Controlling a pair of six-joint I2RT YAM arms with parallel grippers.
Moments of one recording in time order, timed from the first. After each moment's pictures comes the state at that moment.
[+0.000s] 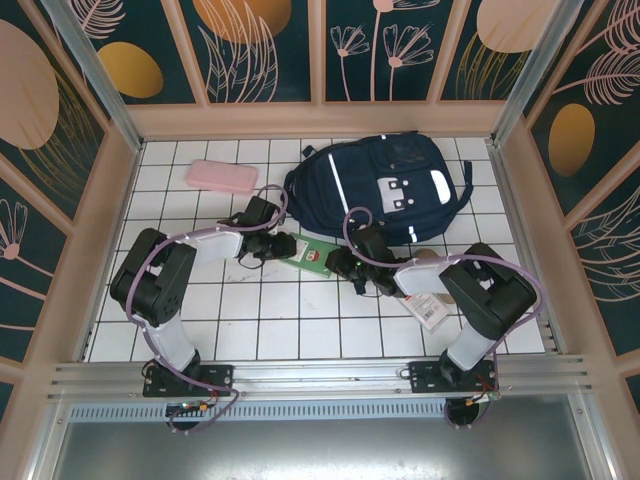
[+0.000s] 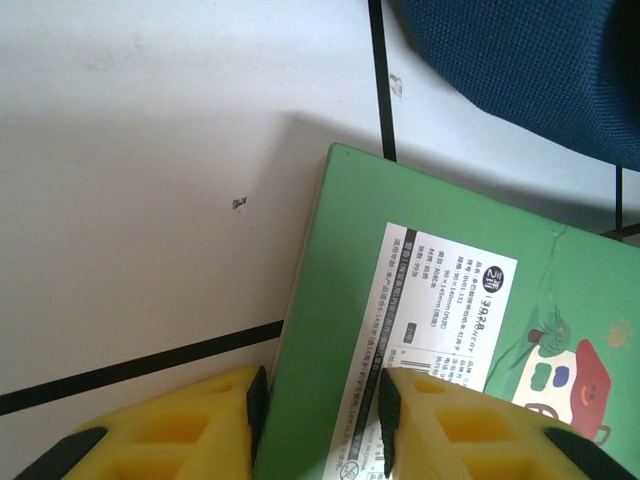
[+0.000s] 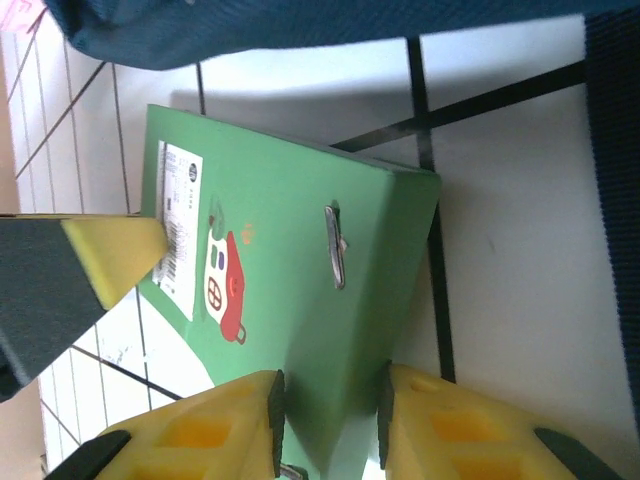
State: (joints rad) left arm -0.48 1.78 0.93 -0.21 0.27 -0.51; right arm 0.72 1.65 0.61 0.34 -0.22 1.04
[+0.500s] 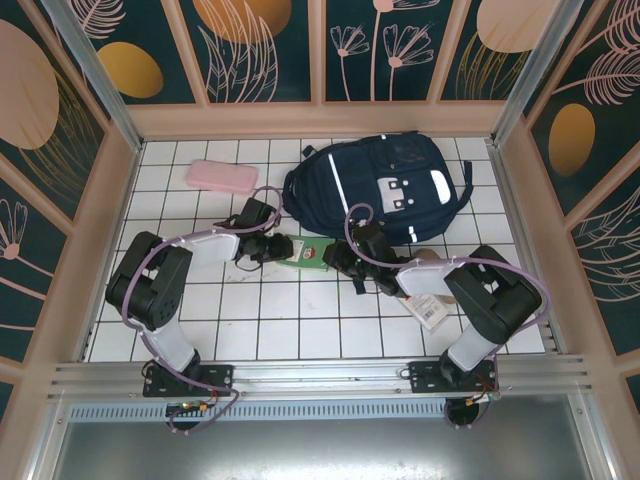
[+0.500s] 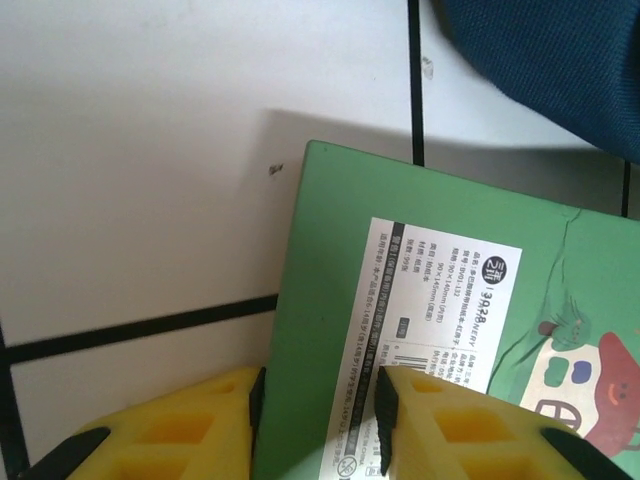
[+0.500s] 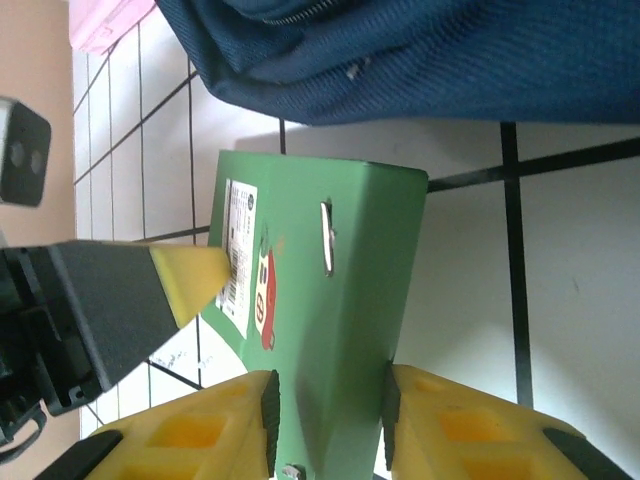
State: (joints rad) left arm -0.47 1.74 0.90 -0.22 0.29 -0.57; right arm 0.72 1.62 0.61 0.41 -0.22 1.04
